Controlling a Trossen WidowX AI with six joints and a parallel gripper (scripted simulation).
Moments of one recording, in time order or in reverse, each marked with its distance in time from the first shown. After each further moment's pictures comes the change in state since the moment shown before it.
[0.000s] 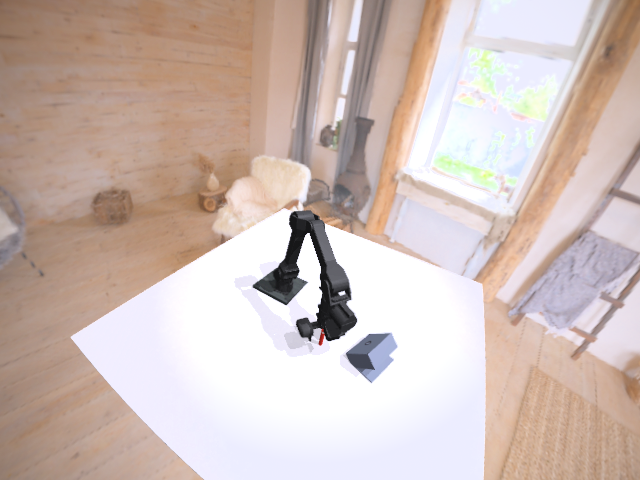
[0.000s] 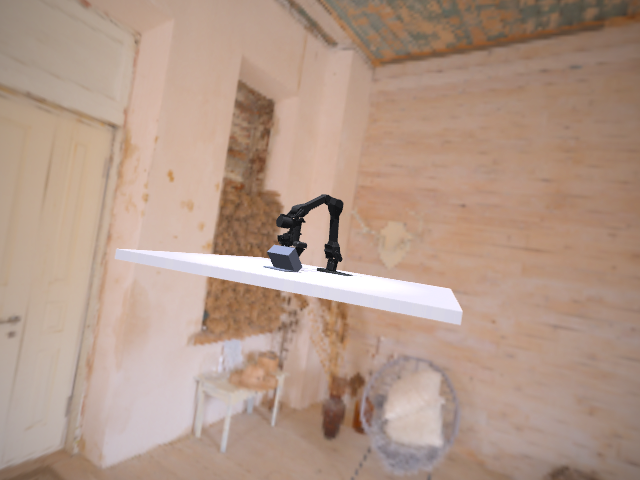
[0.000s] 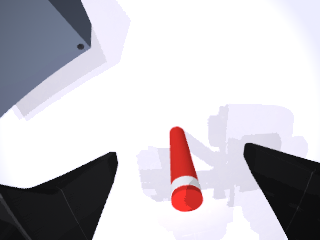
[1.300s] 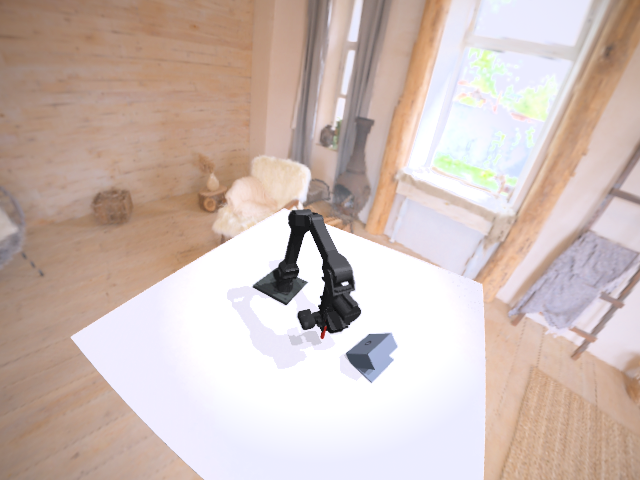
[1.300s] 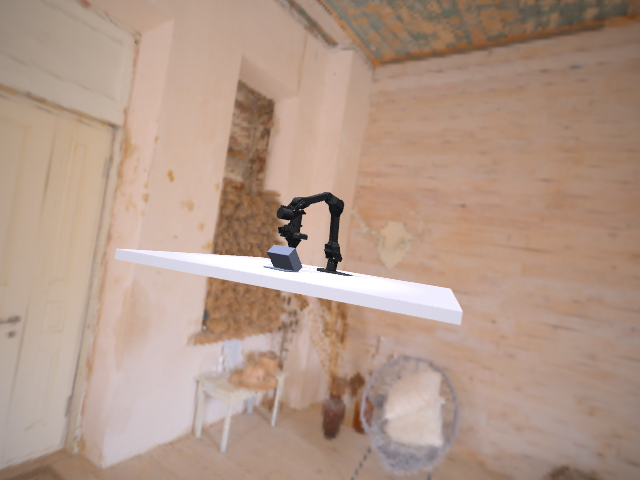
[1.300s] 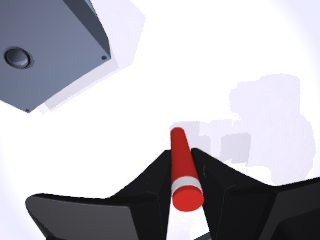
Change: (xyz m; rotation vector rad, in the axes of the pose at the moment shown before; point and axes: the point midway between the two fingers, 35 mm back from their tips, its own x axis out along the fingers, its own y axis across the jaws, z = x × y) arm -0.042 0.000 0.003 0.009 0.003 0.000
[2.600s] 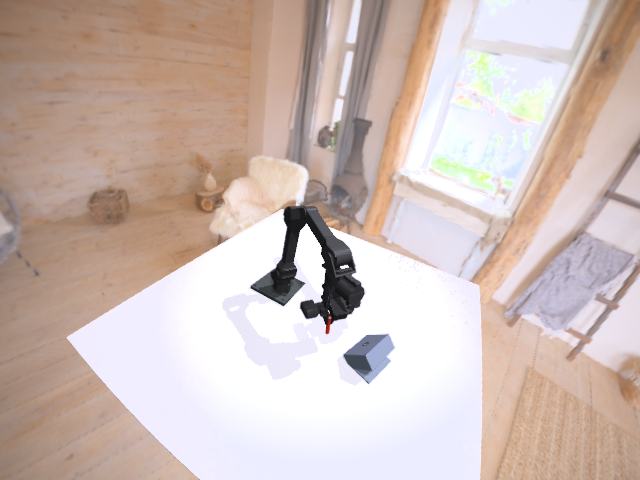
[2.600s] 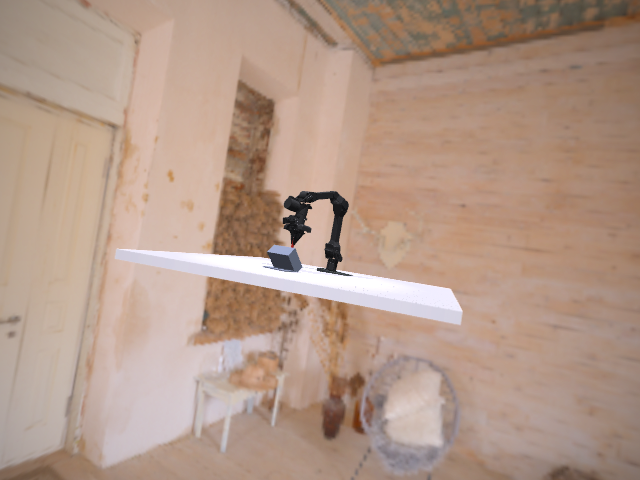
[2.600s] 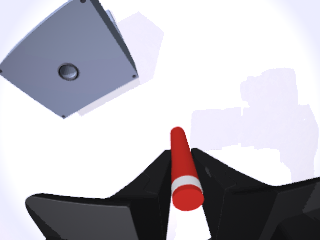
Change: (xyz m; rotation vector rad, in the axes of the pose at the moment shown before) arm -0.040 0.016 0.001 0.015 -0.140 0.015
